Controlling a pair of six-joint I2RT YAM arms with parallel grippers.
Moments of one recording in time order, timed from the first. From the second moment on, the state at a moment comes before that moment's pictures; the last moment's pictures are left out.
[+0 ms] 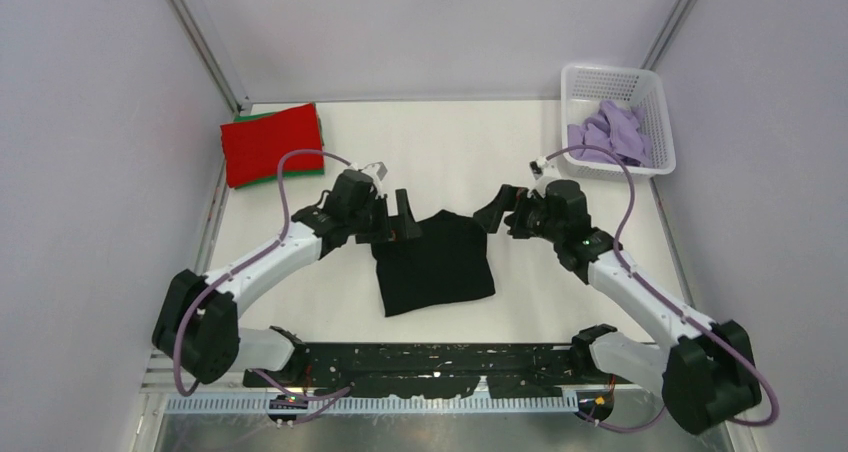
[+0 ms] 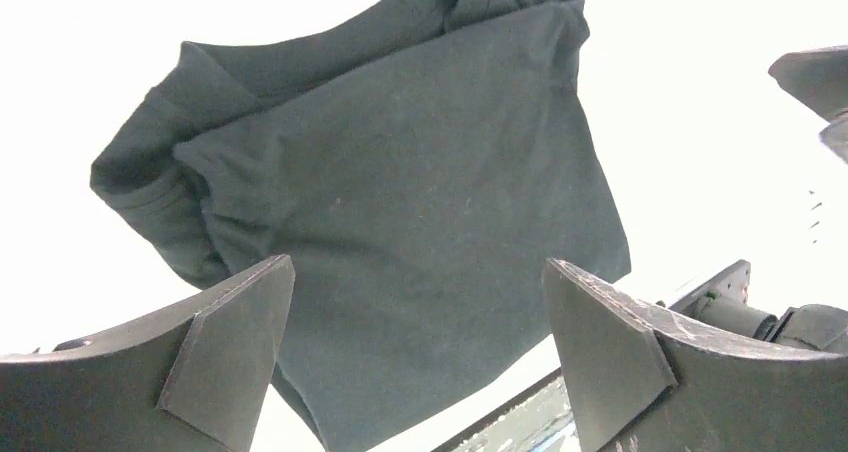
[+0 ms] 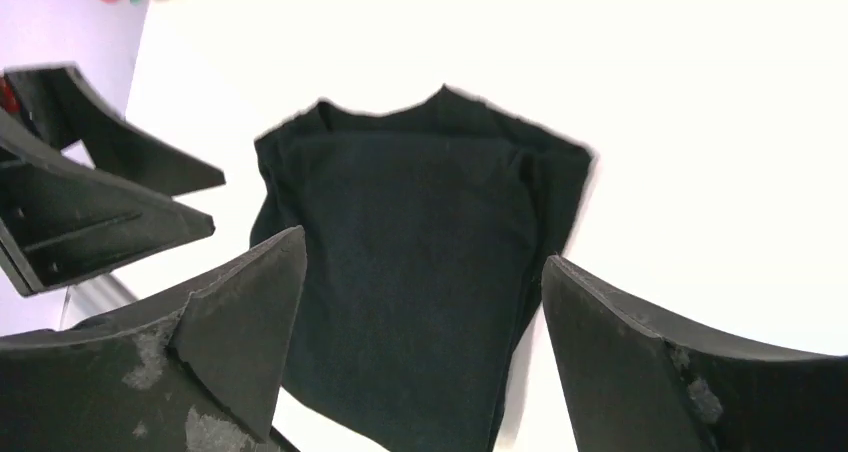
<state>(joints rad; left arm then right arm) -0.55 1.36 0.86 -0.30 0.21 -0.60 0.36 1.11 0.61 -0.02 -0.30 0.53</state>
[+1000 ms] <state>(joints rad) -0.67 1.50 0.77 -0.30 -0.05 -0.73 0.35 0.84 0.49 -0.16 0.08 0.51</state>
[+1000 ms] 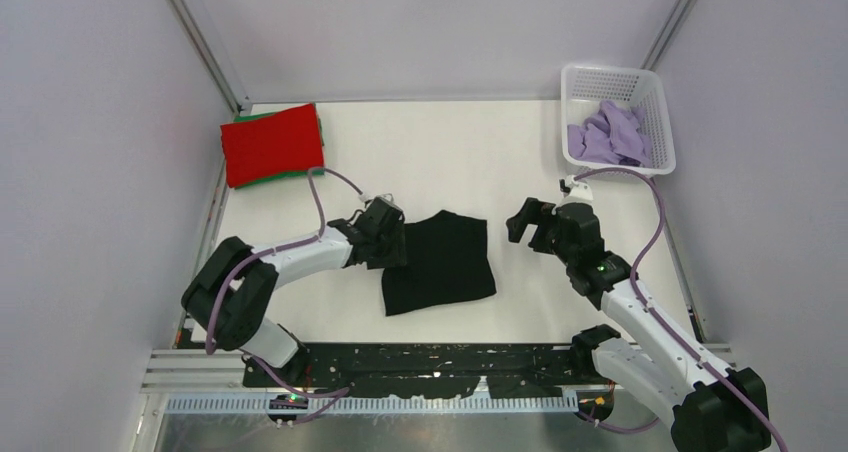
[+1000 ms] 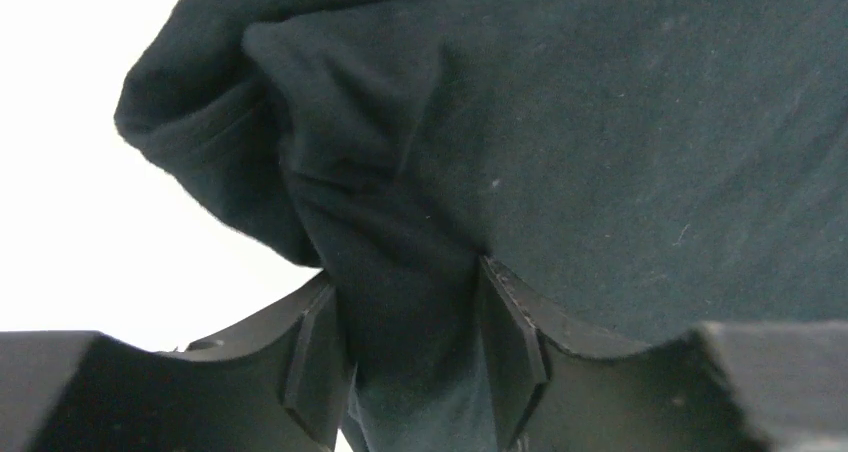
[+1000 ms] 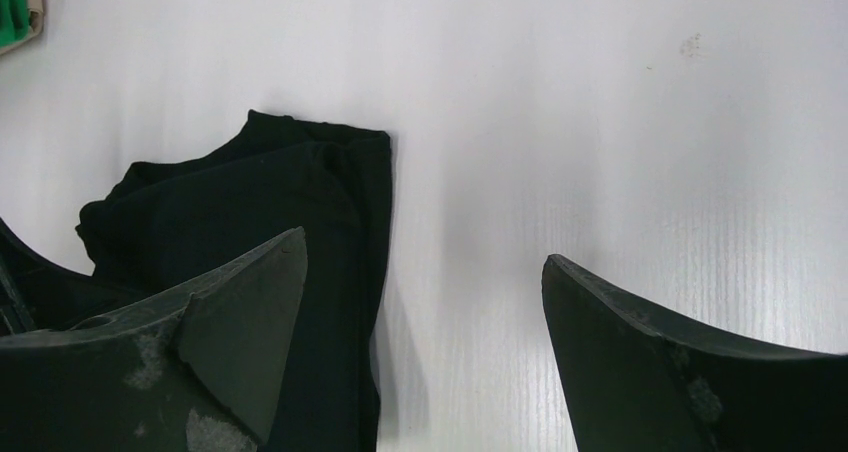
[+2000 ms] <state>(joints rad) -0.49 1.88 1.53 -0.59 -0.80 -0.11 0.35 0.82 0.48 -0.17 0.15 0.50</state>
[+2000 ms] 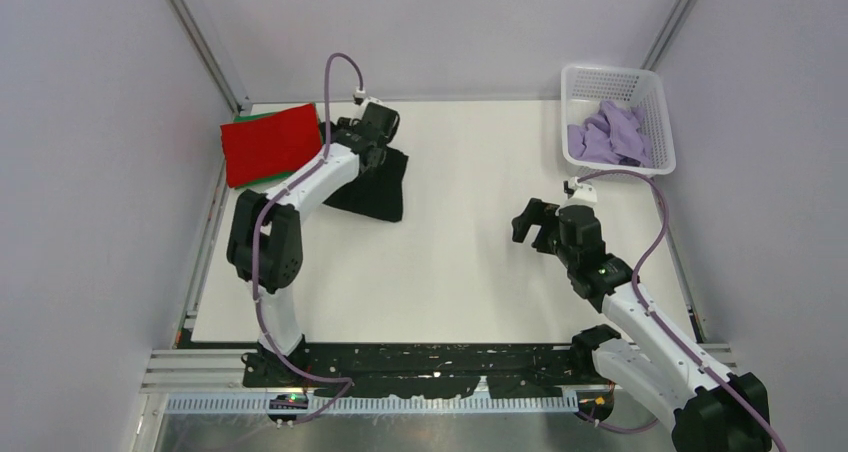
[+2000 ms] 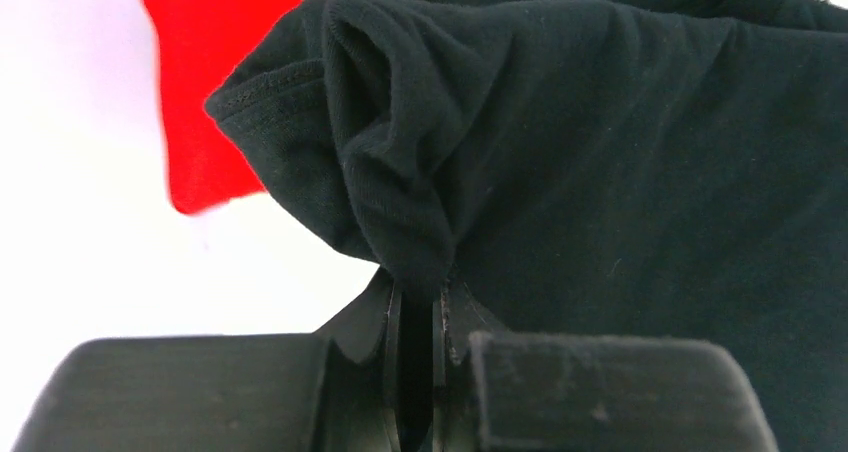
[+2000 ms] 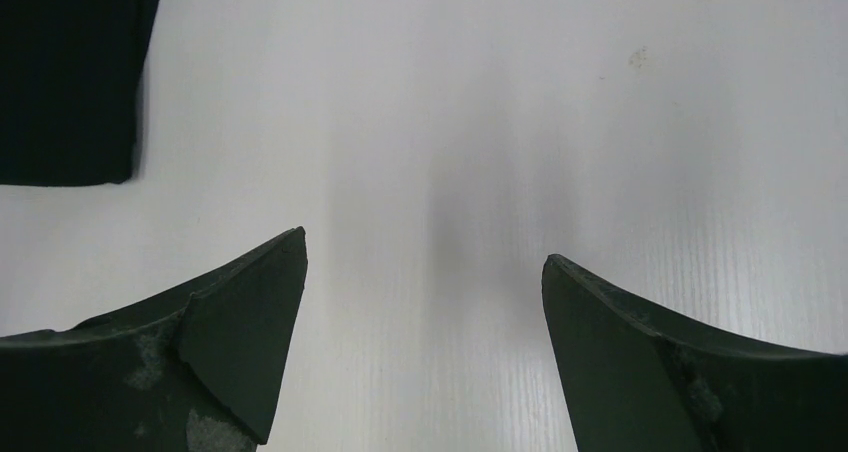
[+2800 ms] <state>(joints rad) -0.24 2.05 2.11 -0.53 -0.72 0.34 0.35 0.89 0.48 -0.17 0.19 0.50</state>
